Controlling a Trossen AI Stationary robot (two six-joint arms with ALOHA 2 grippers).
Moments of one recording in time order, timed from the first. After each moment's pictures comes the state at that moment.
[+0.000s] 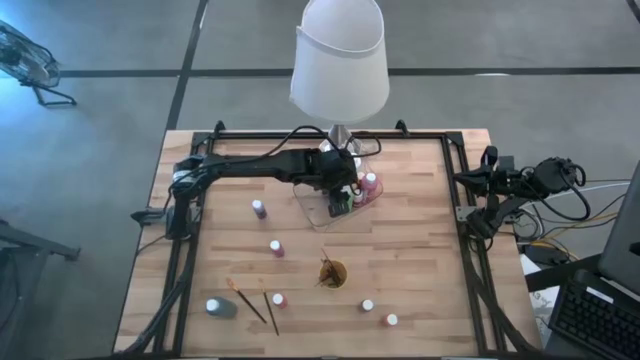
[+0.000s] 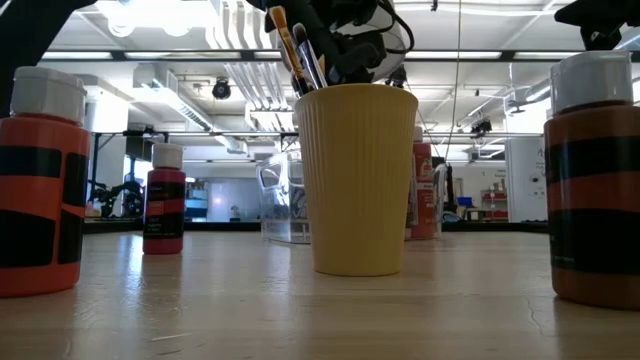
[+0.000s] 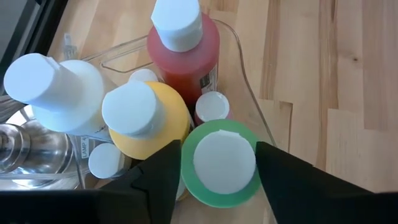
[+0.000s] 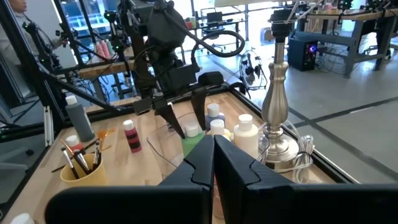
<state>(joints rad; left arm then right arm) 0.16 1.94 1.75 -0.69 -0.06 0.02 0.54 0.06 0.74 -0.86 0.76 0.28</state>
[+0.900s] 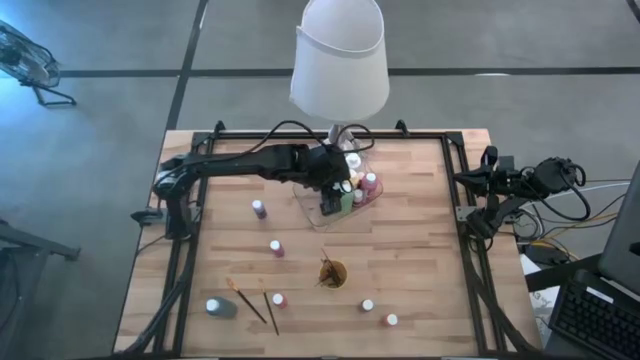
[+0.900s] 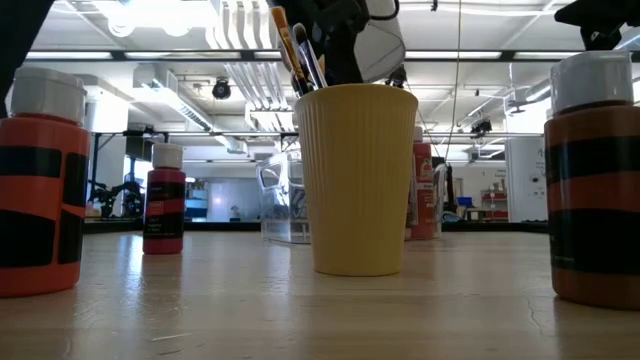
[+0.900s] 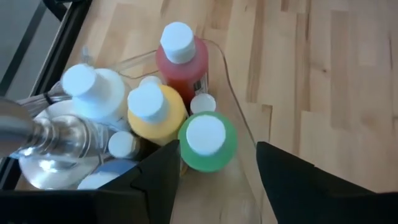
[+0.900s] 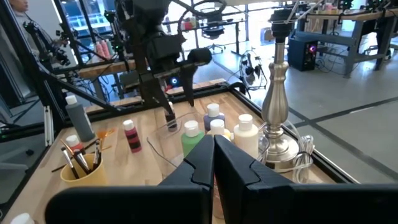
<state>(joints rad) 0.13 1.83 1.76 -0.77 -0.07 -0.01 0.54 0.06 0.74 -0.86 0.76 0.28</state>
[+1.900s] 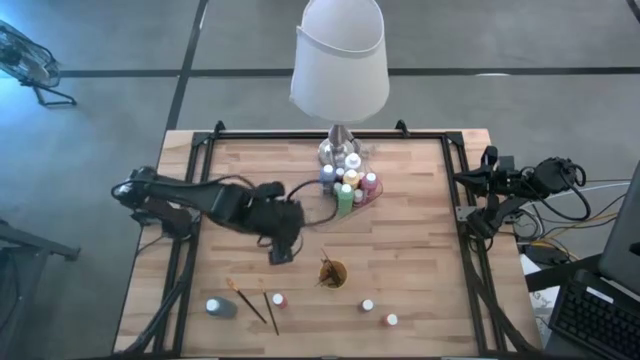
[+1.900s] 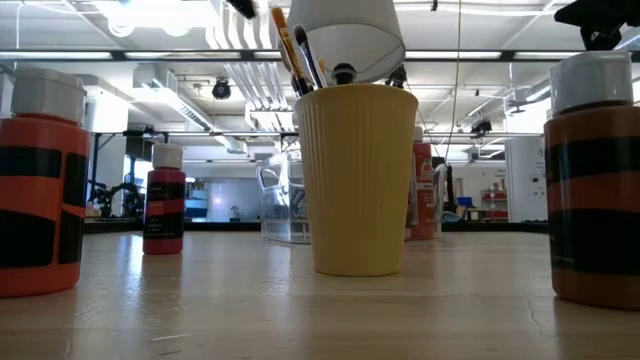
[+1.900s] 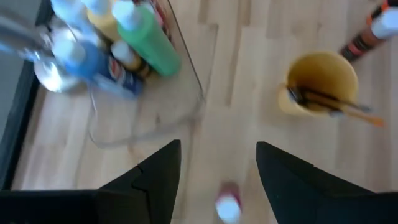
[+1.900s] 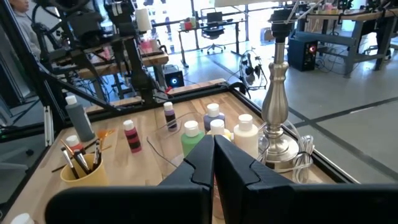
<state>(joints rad) -0.27 1.59 1.76 -1.24 -0.33 -0.34 0.55 0.06 0.74 -0.86 0.76 0.28</state>
